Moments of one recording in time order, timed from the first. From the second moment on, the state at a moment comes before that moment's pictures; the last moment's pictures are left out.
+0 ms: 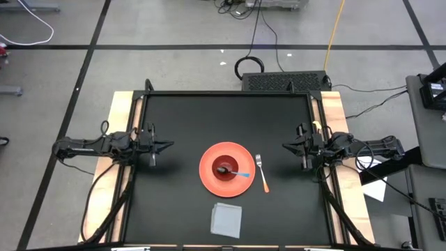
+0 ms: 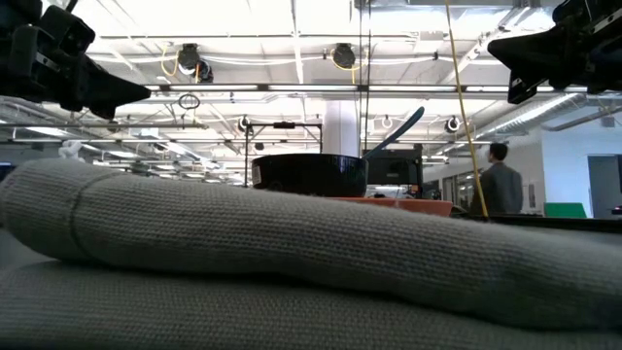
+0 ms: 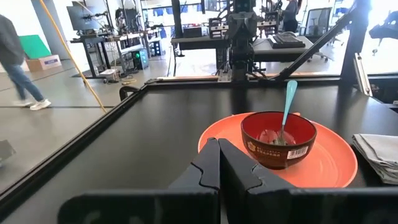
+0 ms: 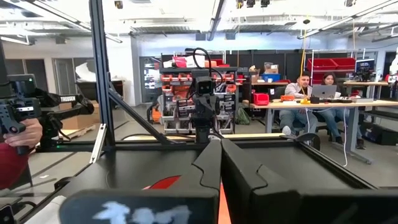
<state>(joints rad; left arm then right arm) -0.05 0.00 0.07 -0.13 -0.19 0.07 0.07 0.04 0.02 0.23 0.08 0.01</state>
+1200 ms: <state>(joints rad) -0.05 0.00 0.06 -0.12 -0.18 0.11 0.07 0.04 0.02 0.21 0.07 0.03</state>
